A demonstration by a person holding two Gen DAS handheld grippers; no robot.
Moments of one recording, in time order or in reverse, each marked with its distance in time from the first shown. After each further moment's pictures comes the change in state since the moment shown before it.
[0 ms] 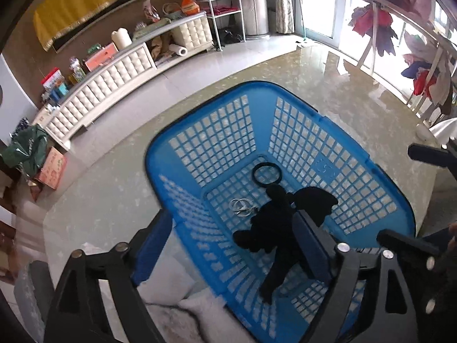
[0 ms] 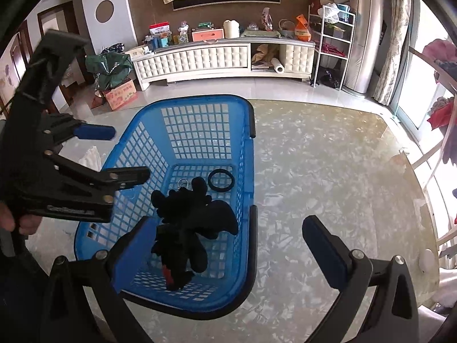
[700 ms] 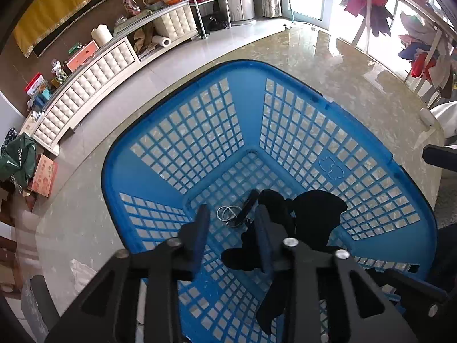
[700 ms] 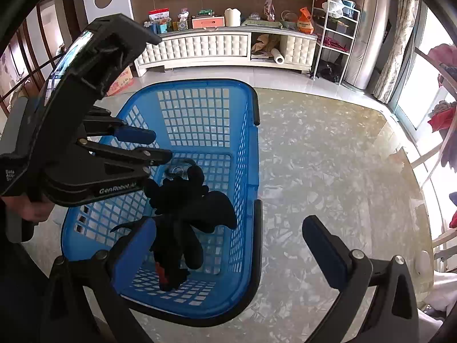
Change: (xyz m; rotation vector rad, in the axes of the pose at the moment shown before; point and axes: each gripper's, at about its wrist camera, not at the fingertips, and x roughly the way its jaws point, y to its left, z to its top) left arm 0.059 -0.014 0.025 0.055 0.078 -0.052; right arm 0.018 0.005 0.000 -0.029 0.061 -0.036
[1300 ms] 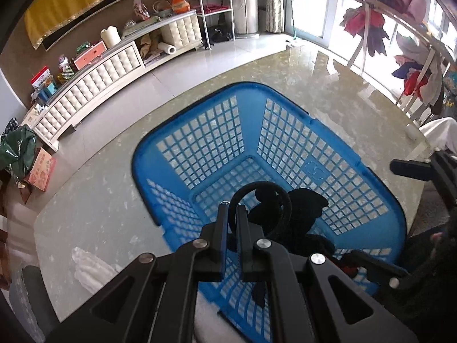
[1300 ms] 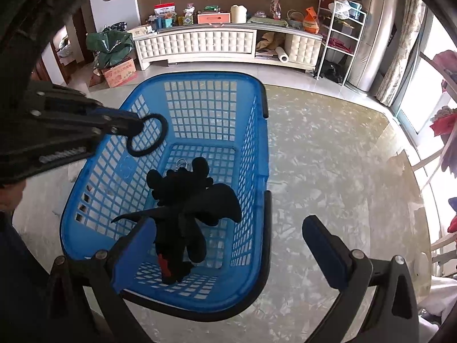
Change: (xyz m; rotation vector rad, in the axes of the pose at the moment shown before) left arm -0.044 0.009 -0.021 -0.051 -0.061 -0.035; right arm 0.002 0.010 -0.006 -0.031 0.015 -0.006
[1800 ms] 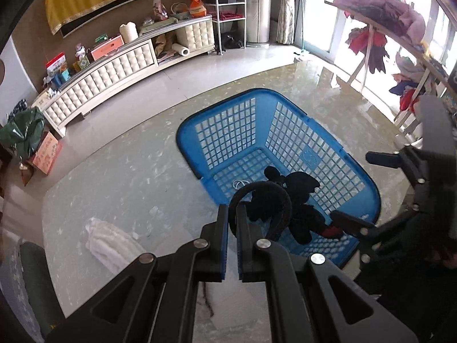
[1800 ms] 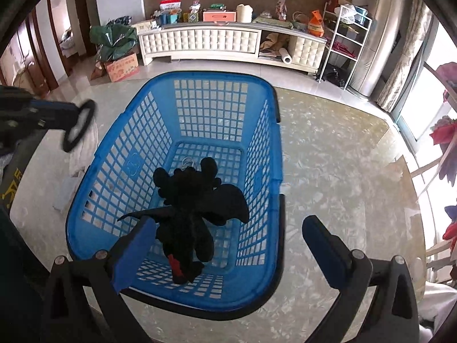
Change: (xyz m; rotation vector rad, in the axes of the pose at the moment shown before) left arm -0.062 0.028 -0.039 -0.071 -0.041 -0.006; right arm 0.002 0.018 0.000 -0.031 0.009 -0.014
